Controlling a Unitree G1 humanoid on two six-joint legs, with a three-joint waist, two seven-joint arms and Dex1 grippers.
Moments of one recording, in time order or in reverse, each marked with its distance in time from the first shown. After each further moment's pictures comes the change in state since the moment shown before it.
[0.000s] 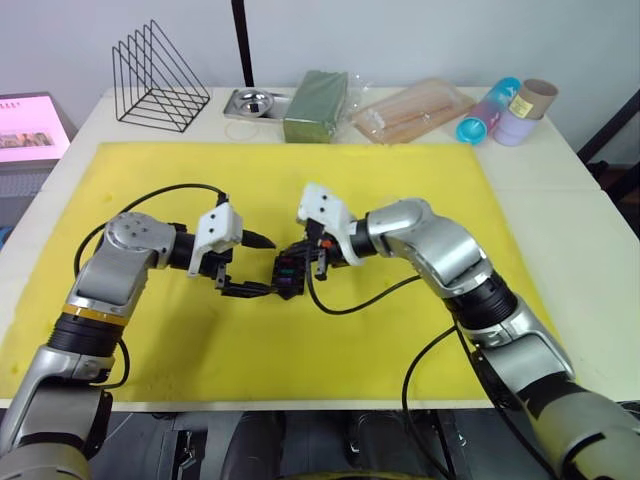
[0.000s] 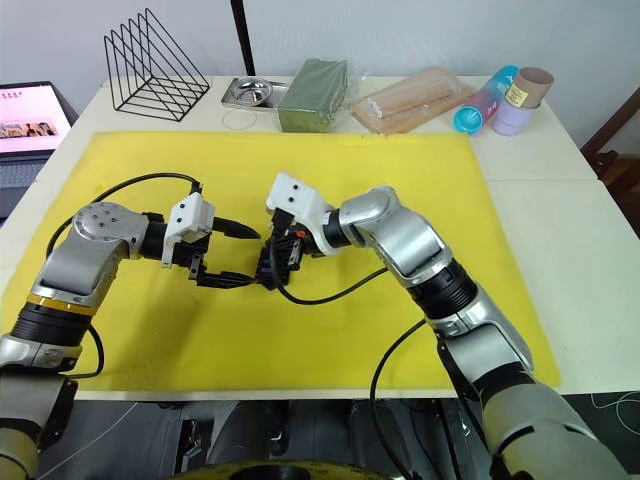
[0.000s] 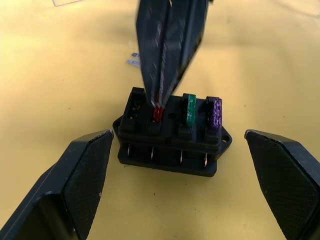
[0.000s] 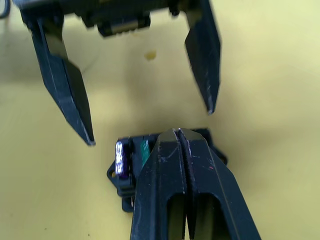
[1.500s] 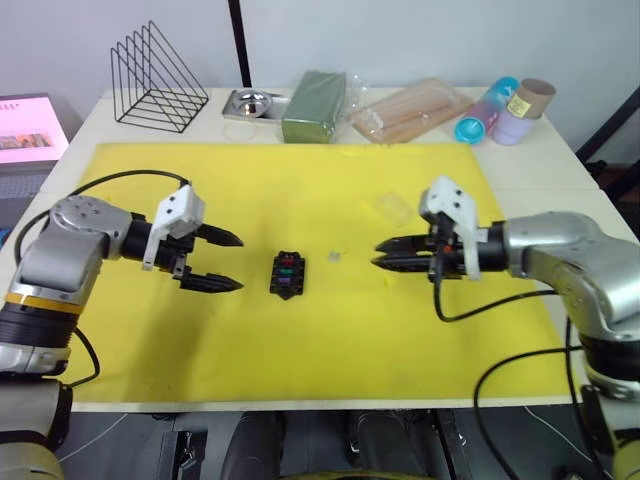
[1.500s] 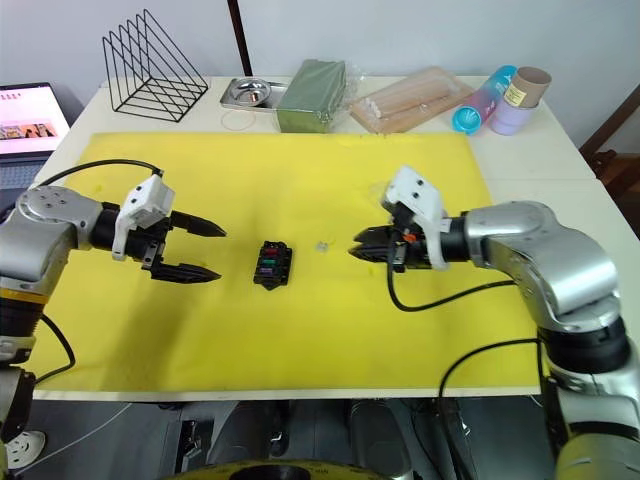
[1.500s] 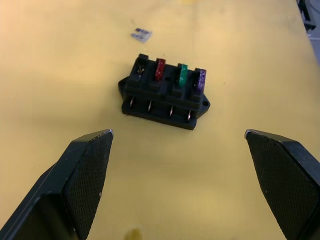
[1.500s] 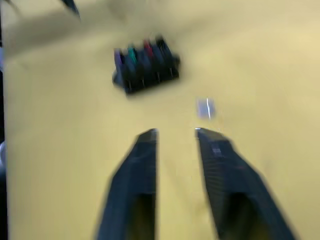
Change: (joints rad) left arm -0.042 0.178 0.036 0.038 -0.087 0.157 -0.143; right arm 0.356 -0.471 -0.475 -0.449 0.325 0.231 0.056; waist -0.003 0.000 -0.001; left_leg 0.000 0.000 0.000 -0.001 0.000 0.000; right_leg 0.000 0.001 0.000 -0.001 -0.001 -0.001
